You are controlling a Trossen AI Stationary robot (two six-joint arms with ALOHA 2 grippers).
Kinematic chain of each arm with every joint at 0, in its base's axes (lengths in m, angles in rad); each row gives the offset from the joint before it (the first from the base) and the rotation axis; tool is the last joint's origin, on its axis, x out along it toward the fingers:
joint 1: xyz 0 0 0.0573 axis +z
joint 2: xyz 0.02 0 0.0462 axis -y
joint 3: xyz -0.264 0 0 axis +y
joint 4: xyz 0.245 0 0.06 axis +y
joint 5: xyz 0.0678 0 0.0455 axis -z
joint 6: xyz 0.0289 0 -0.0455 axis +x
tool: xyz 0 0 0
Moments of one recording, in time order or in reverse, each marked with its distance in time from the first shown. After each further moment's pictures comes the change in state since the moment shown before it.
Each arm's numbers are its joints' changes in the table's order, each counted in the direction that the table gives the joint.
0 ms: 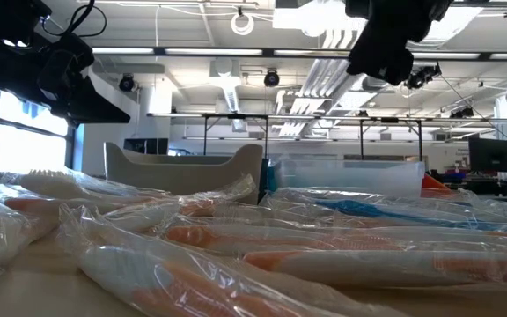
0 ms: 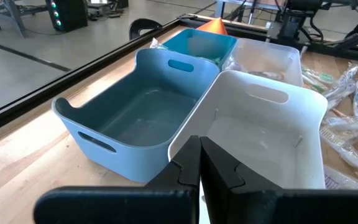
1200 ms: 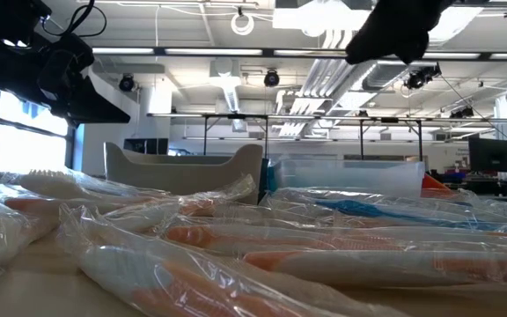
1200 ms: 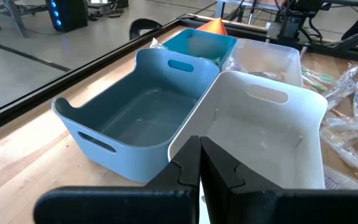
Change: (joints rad) left arm 0.000 0.000 0.000 0.000 0.000 -0.004; right arm 0.198 -0.011 0.000 -0.027 0.529 -0.010
